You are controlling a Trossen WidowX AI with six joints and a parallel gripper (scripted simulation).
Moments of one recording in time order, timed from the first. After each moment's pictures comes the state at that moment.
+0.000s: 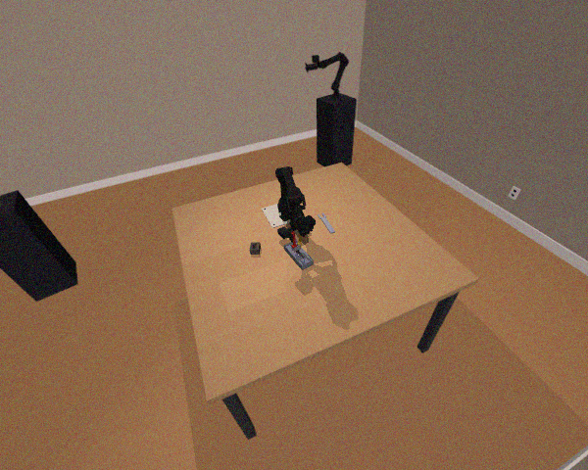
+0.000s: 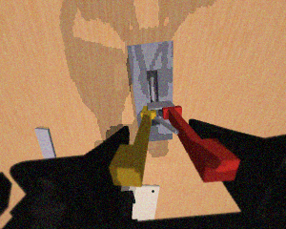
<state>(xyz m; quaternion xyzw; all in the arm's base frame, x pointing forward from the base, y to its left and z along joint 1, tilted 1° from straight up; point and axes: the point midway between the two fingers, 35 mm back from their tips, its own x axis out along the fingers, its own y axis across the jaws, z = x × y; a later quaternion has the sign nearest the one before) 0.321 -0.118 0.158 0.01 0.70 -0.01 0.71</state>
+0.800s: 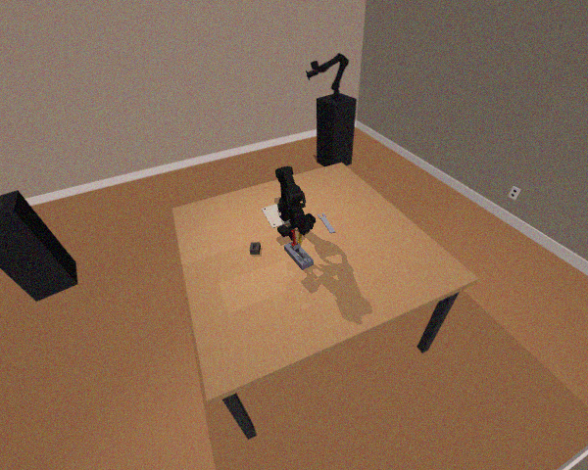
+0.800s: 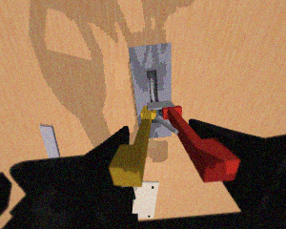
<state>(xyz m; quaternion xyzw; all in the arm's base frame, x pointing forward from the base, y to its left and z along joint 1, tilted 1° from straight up) 0.321 -0.118 0.170 0.01 0.70 -0.01 0.71</state>
